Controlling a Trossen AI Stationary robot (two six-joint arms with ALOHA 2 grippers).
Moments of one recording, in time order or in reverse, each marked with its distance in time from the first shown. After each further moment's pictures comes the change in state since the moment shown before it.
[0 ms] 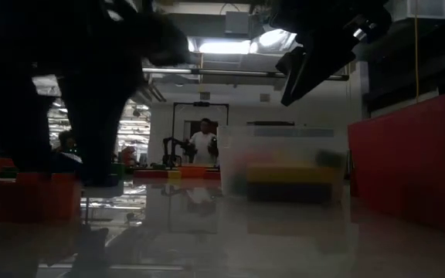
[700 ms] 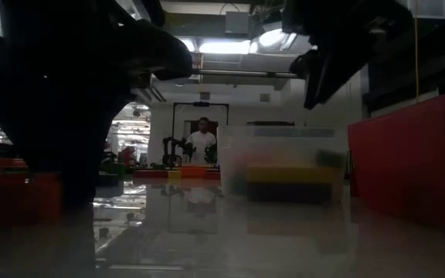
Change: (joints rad) left arm 0.026 0.016 0.000 0.009 0.050 0.192; right arm 0.000 -0.022 0.025 -0.174 -0.003 0.008
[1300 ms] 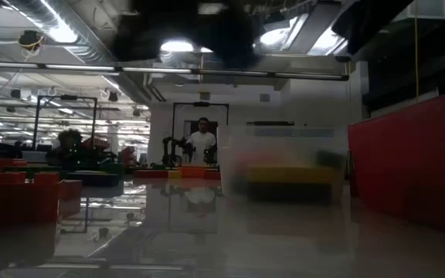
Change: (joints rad) left arm 0.069 -0.146 0.012 0.449 -0.062 0.617; right arm 0.000 -0.300 0.064 -0.299 0.022 0.132
